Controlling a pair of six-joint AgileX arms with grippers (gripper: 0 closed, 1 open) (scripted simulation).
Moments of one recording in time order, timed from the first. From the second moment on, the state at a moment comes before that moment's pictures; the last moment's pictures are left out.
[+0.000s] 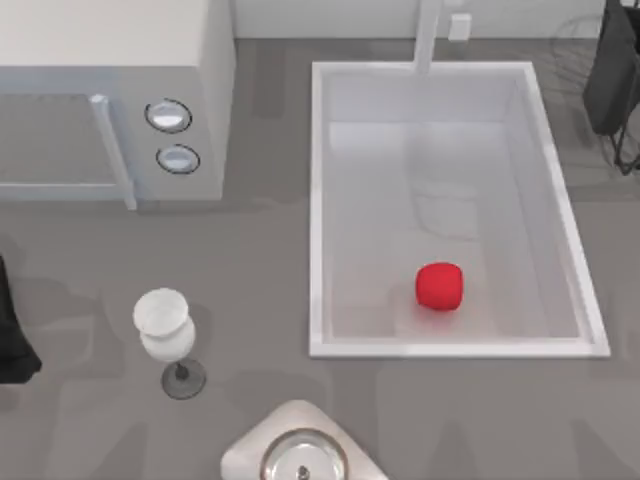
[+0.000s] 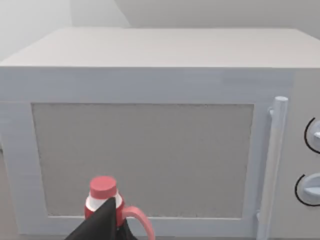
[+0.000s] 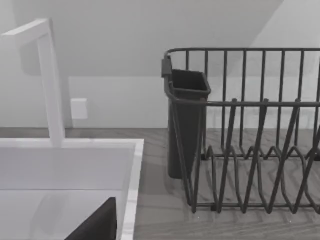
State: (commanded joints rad) left arm 0.00 0.00 0.00 0.00 0.00 0.00; right arm 0.00 0.00 0.00 0.00 0.00 0.00
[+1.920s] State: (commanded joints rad) left arm 0.00 0.00 0.00 0.00 0.00 0.00; right arm 0.39 1.99 1.65 -1.02 0.00 0.41
